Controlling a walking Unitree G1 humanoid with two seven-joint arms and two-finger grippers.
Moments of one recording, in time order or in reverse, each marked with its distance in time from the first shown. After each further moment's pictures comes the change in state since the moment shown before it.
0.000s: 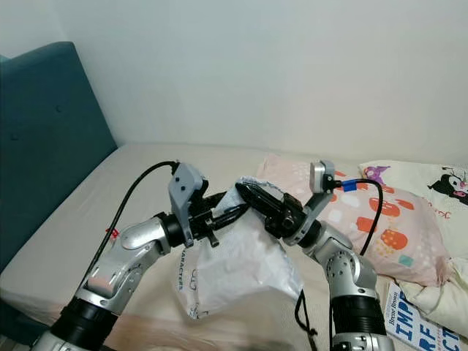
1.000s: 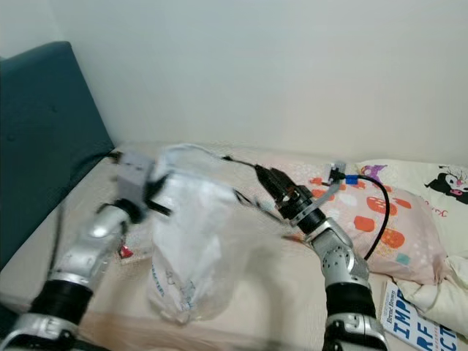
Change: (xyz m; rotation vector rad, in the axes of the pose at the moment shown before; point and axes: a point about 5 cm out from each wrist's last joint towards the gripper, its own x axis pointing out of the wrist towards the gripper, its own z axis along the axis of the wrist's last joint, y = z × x) left arm -0.081 0.116 -0.002 0.140 0.115 0.881; right arm -0.027 -0.056 0.006 -0.056 -0.142 -0.608
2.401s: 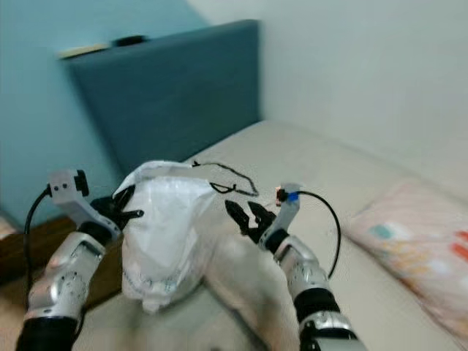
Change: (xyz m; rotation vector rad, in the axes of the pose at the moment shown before) left arm -0.047 -0.001 -0.042 -0.562 0.018 -0.006; right arm 0.010 0.008 -0.083 -0.070 0.249 -0.078
